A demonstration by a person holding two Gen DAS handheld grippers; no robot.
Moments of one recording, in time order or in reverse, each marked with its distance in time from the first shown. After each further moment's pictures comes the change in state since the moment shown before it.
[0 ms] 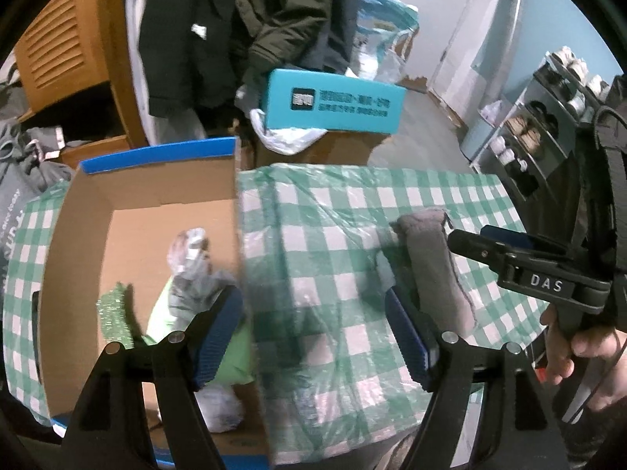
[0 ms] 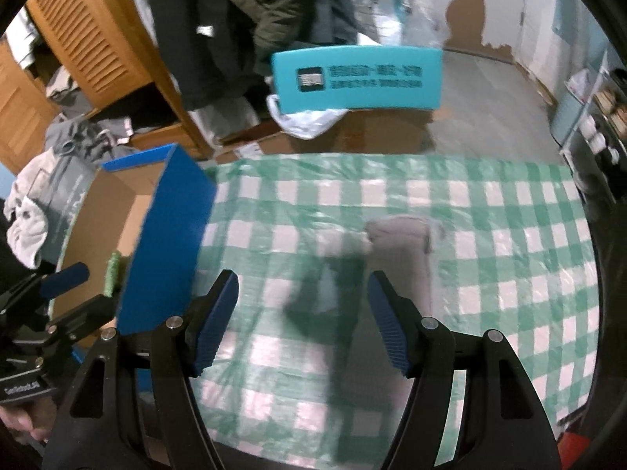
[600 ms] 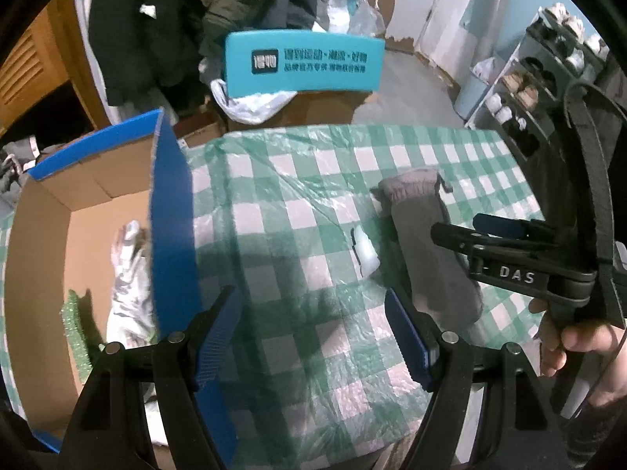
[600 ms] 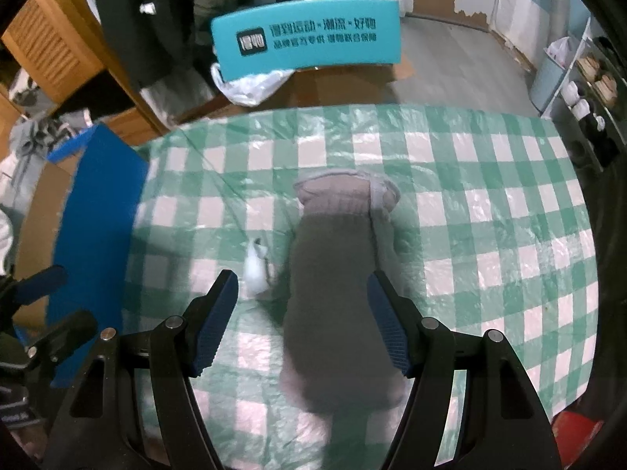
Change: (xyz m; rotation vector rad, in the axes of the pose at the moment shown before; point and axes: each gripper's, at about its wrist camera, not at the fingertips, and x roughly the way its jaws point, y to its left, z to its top) left arm 0.060 -0.040 -0.001 0.082 0.117 0.009; right arm 0.045 -0.049 -0.013 0.056 0.100 -0.087
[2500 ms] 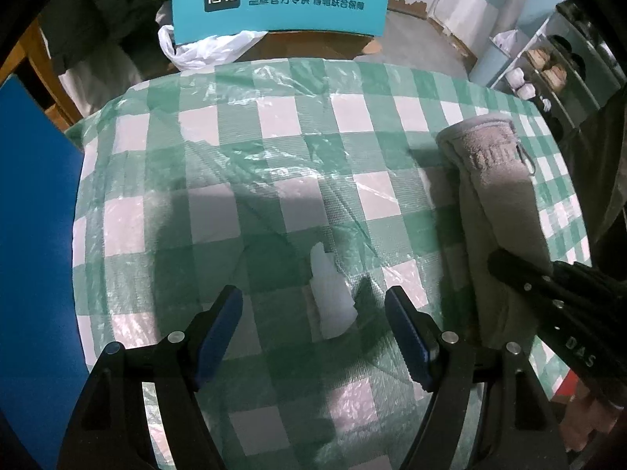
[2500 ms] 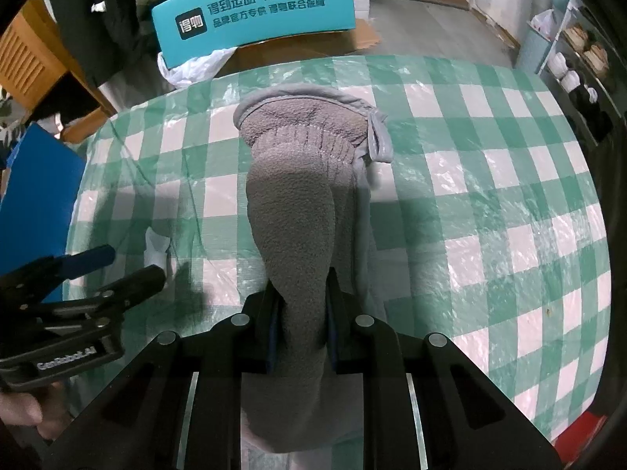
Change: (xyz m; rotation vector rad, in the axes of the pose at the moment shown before) left arm 0.126 -0.048 0.026 -0.032 0.132 0.004; right arm 0.041 -0.068 -0.016 0.060 0.027 -0.025
